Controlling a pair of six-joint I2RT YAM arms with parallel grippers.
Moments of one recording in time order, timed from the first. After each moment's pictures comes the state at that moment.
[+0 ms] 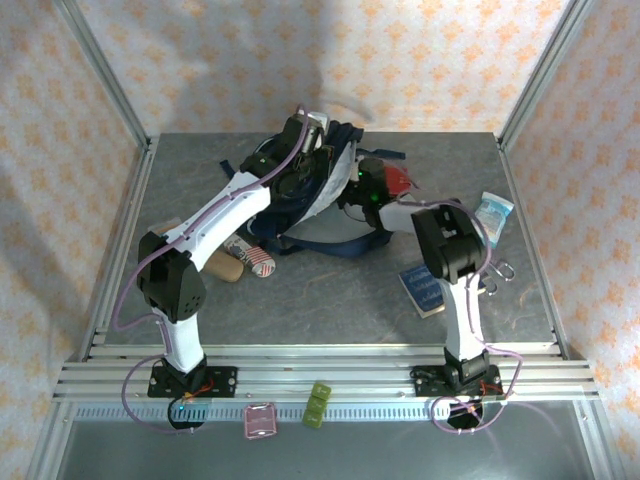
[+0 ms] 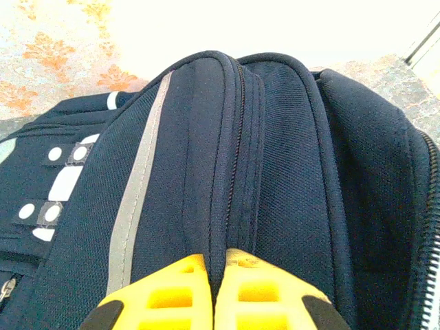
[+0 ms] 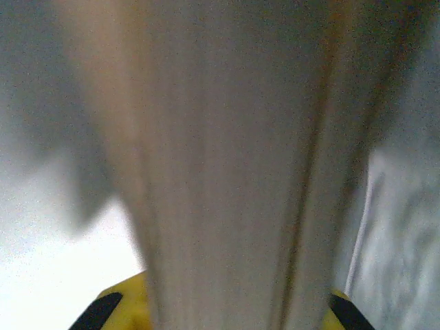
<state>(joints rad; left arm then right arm) -0.54 1.85 1.79 -0.53 -0.16 -0.27 0.43 2.24 1.40 0.59 -0.61 1.35</state>
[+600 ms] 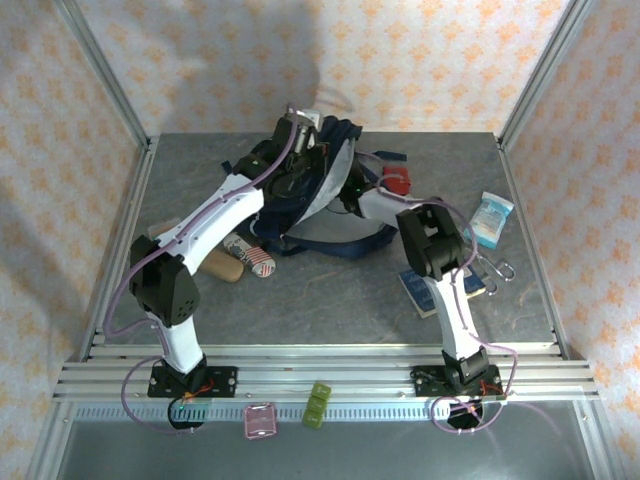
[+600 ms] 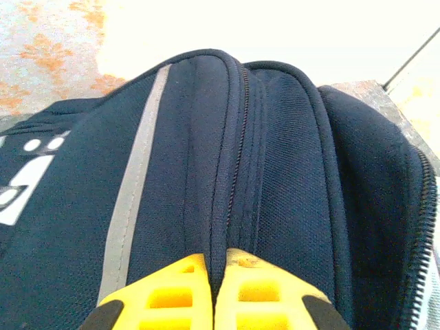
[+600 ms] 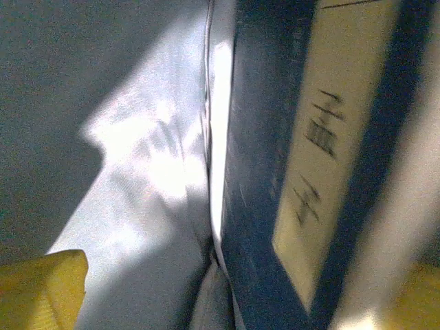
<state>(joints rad) -0.51 1.79 1.73 -0.47 -0.13 -0.33 0.49 2.27 1.62 0.21 -0.53 1.22</state>
